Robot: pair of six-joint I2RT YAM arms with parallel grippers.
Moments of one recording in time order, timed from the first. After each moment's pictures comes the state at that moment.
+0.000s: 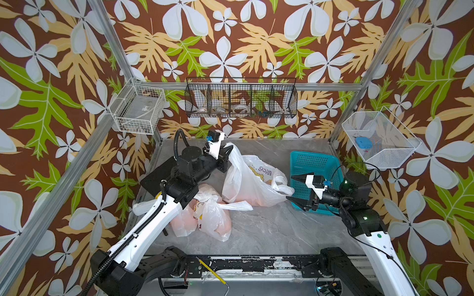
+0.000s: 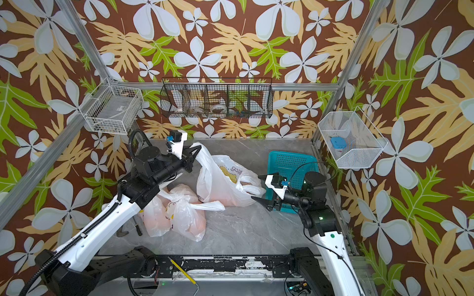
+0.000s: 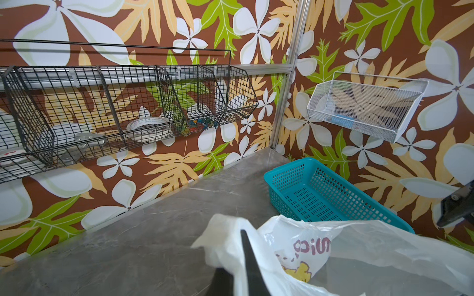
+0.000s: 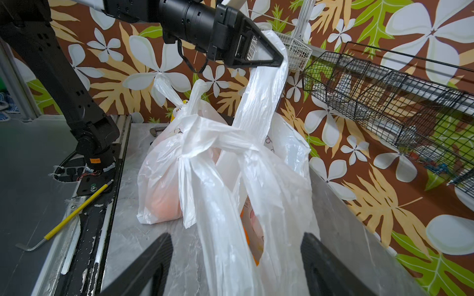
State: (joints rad) left arm -0.48 1.14 1.12 -0.03 0.19 -0.09; right arm 0.12 0.74 0.83 -0.39 -1.03 -0.48
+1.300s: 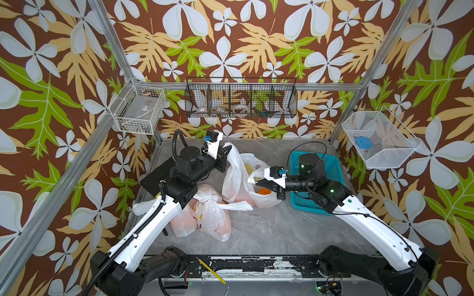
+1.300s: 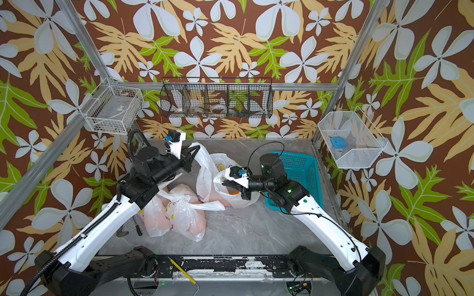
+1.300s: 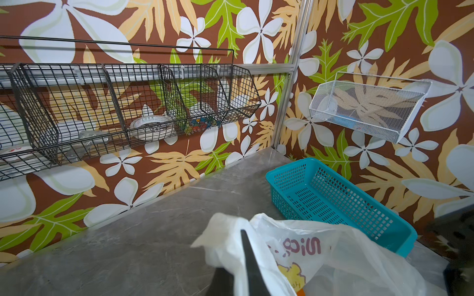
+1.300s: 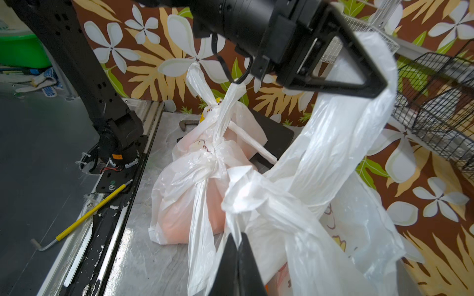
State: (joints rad) left arm -0.47 1.13 1.10 -0.03 0.21 -0.09; right arm 0.59 1.13 1.12 -0.33 -0.74 -0.48
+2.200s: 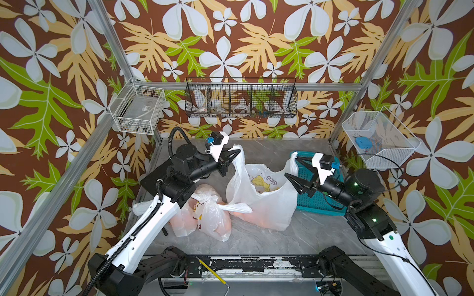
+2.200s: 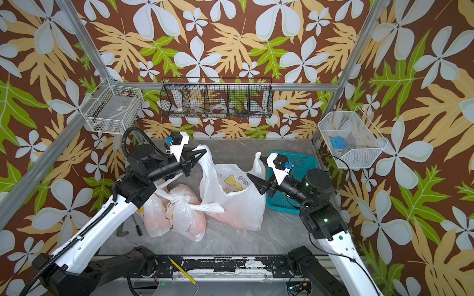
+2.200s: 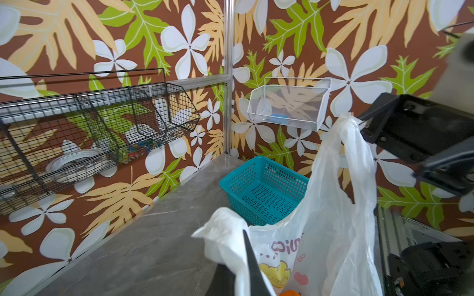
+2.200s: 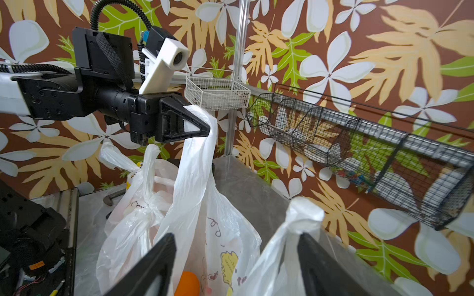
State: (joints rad) left arm -0.45 1.14 1.16 -0.03 0.49 -0.05; right arm 0.34 0.73 1.01 -0.23 -0.54 -0.12
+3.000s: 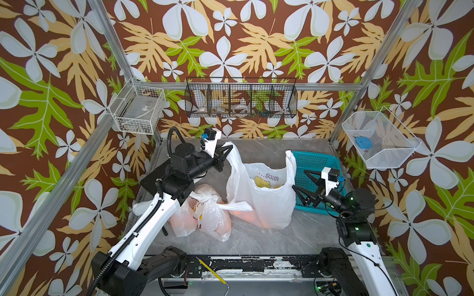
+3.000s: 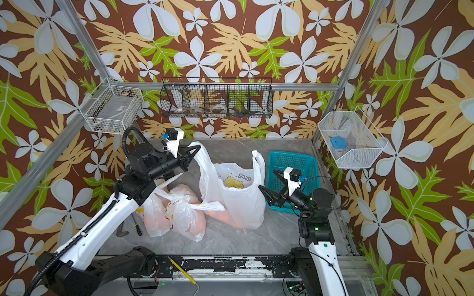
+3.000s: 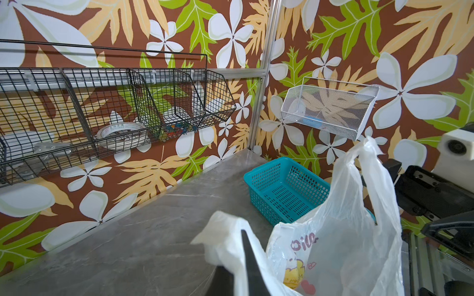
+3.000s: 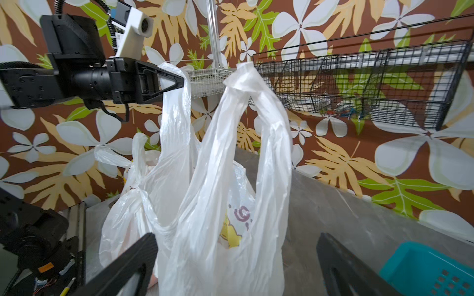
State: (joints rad) left arm -0.40 1.15 1.12 -0.01 0.43 -0.11; right arm -0.03 0.61 0.54 0.19 -0.92 0.17
